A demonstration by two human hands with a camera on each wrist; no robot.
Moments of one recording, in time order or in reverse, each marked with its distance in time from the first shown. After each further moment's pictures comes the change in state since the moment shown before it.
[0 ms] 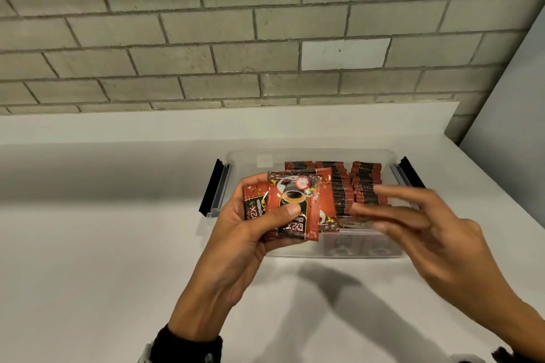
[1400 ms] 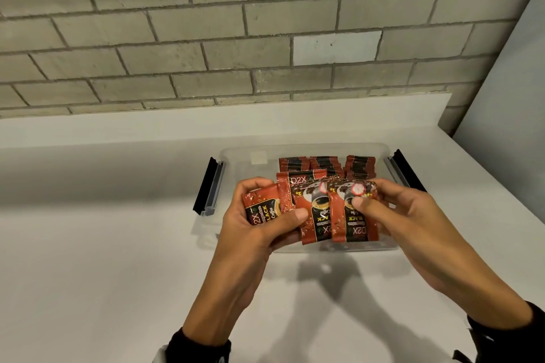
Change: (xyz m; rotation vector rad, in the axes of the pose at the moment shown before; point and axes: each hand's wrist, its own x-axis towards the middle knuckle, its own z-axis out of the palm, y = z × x) left_hand 0.000 -0.017 0.007 0.063 0.066 0.052; right_hand 0.011 0.013 0.002 0.288 0.255 0.524
